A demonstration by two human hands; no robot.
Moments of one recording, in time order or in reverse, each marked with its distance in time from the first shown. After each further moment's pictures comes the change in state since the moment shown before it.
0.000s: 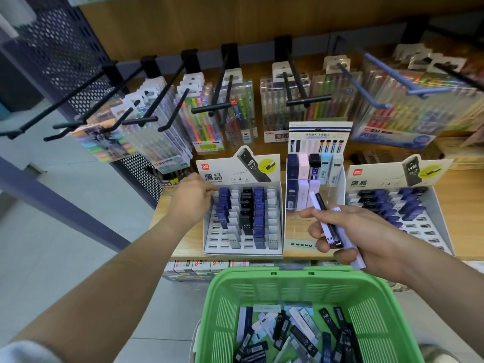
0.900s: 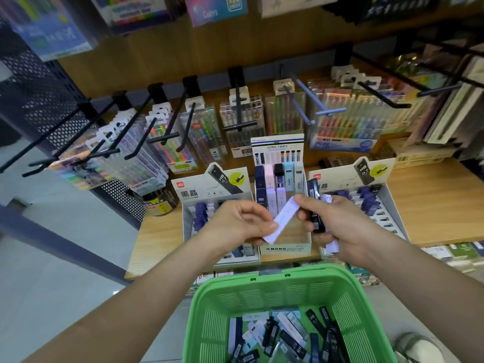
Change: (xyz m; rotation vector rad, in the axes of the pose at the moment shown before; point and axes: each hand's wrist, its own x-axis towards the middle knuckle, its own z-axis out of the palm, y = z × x) left_hand -0.060 0.155 -0.053 -1.161 -0.586 -0.160; right_hand -0.021 -0.008 -0.021 0.166 0.168 -0.221
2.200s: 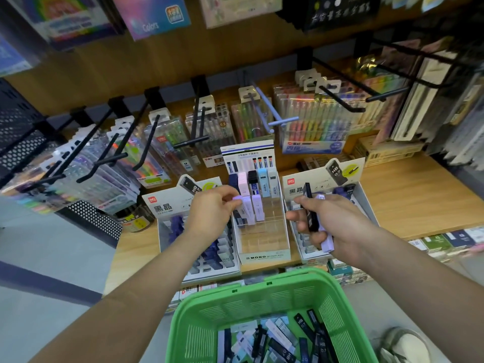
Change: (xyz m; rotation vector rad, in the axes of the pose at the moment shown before) left_hand 0.078 -0.010 -0.003 0.811 0.467 0.327; right_hand 0.004 -0.012 -0.034 0.081 0.154 0.110
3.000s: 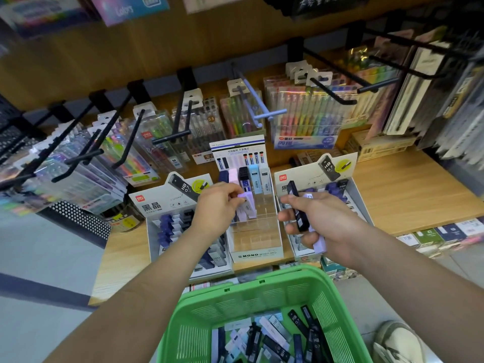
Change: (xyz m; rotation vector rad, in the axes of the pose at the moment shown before) left_hand 0.013 0.000 0.032 0.101 0.005 0.174; right_hand -0.003 0.001 0.000 -0.079 -0.035 -0.008
